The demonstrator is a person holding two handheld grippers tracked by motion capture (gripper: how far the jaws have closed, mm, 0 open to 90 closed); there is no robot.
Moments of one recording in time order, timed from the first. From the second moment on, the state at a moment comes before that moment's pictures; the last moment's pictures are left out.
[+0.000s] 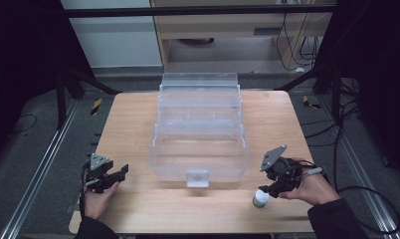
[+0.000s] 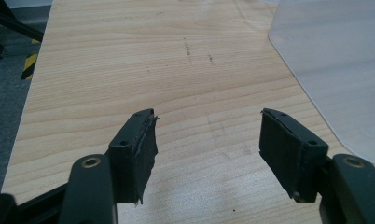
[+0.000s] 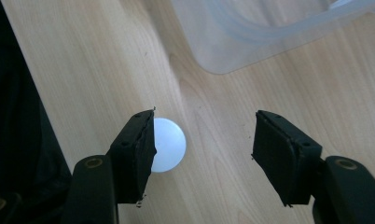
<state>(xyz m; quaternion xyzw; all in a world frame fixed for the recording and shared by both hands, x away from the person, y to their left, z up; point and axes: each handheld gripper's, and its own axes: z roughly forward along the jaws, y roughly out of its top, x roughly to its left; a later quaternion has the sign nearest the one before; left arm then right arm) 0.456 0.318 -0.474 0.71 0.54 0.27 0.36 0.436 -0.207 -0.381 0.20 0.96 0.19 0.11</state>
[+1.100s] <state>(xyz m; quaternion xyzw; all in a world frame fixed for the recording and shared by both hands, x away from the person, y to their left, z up) 0.456 0.318 -0.475 0.71 0.54 0.26 0.36 0.432 -0.185 -0.421 0.10 0.99 0.08 0.06</state>
